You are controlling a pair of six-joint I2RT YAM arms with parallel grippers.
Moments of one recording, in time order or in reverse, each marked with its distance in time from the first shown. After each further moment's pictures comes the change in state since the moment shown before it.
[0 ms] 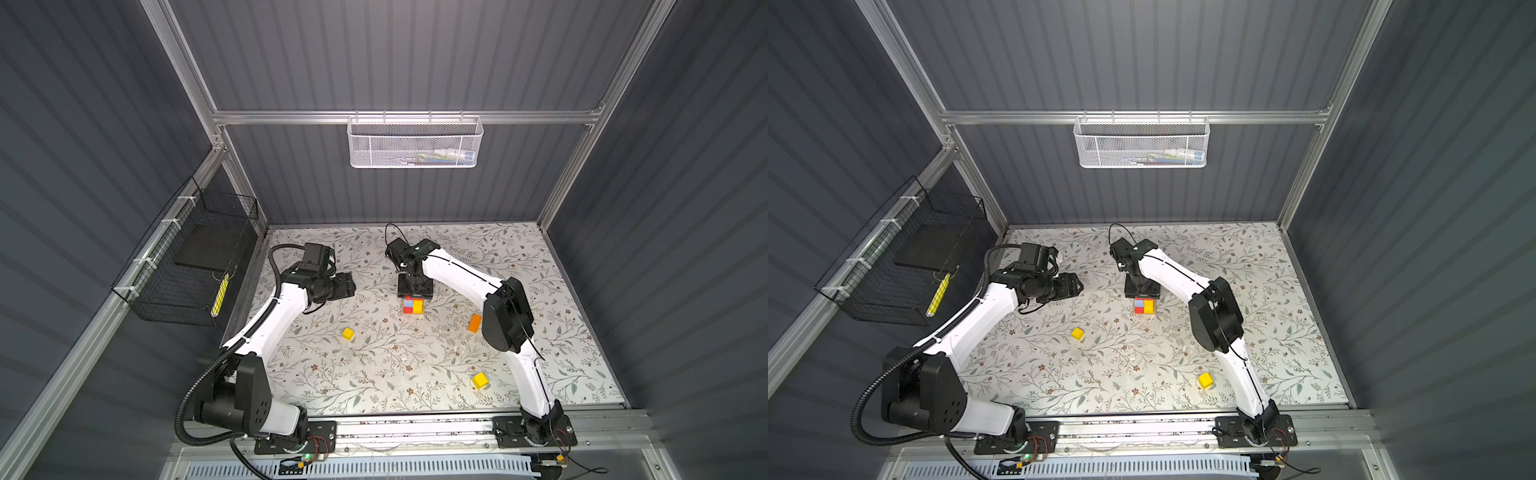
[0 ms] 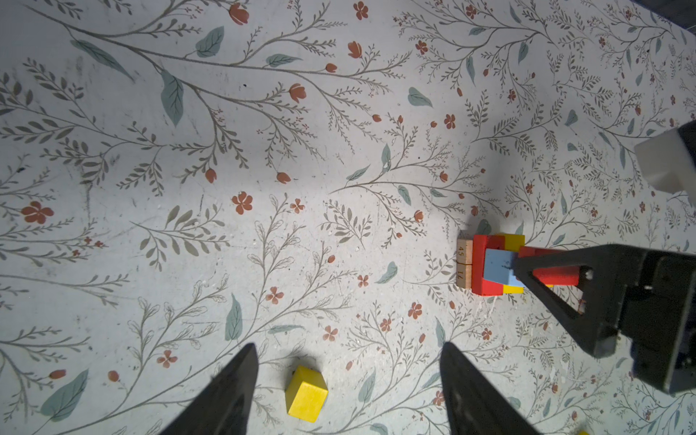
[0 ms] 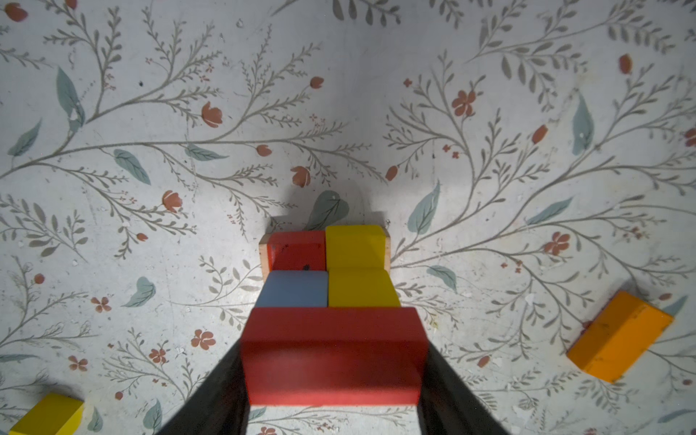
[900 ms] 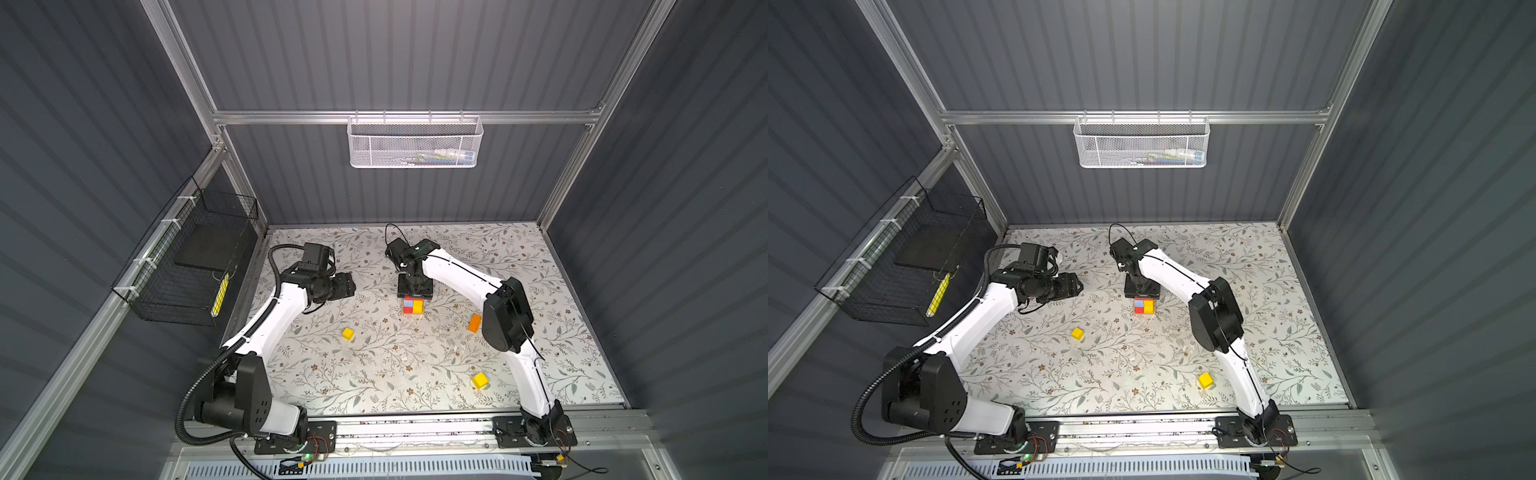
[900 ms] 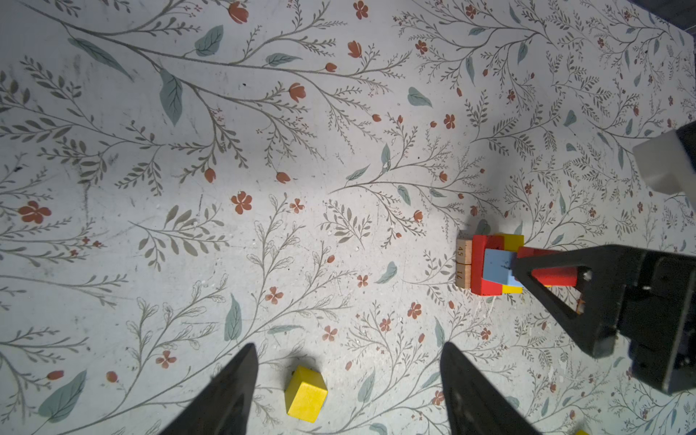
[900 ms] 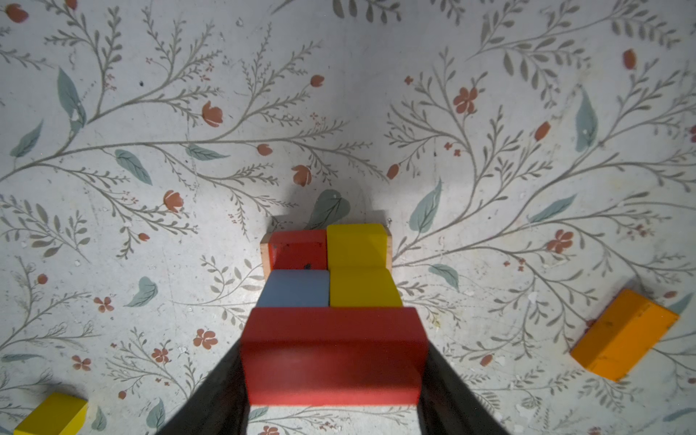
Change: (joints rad) left arm 0.002 0.002 0.000 0.000 0.003 0.000; right arm 0.000 0.000 0.000 0.000 -0.006 0.008
